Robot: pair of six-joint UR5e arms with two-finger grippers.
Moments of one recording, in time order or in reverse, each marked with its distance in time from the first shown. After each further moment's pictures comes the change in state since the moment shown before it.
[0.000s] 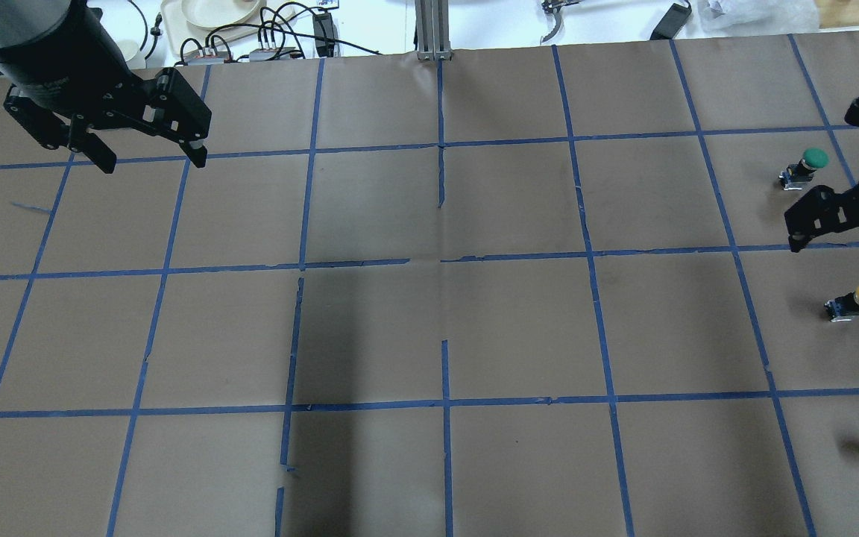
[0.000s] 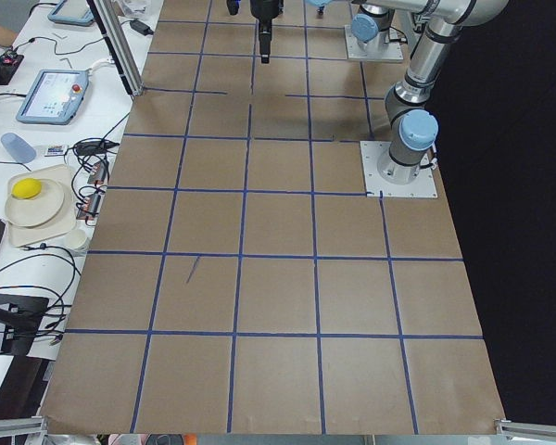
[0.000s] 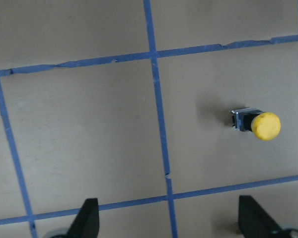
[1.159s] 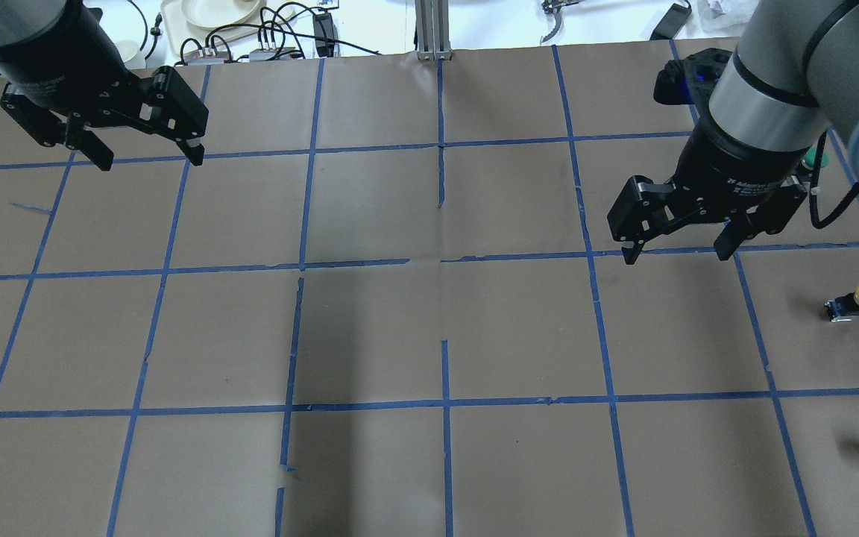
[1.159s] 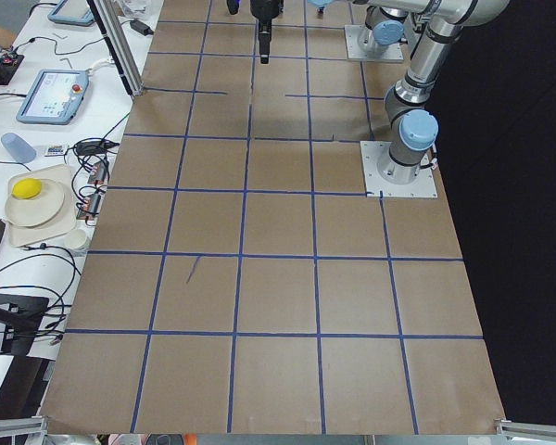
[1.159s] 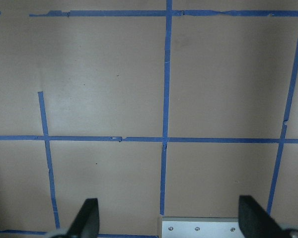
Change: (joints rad) left arm 0.002 0.002 -0.002 0.006 0.005 0.005; right arm 0.386 -0.037 -0.194 0.355 0.092 0.249
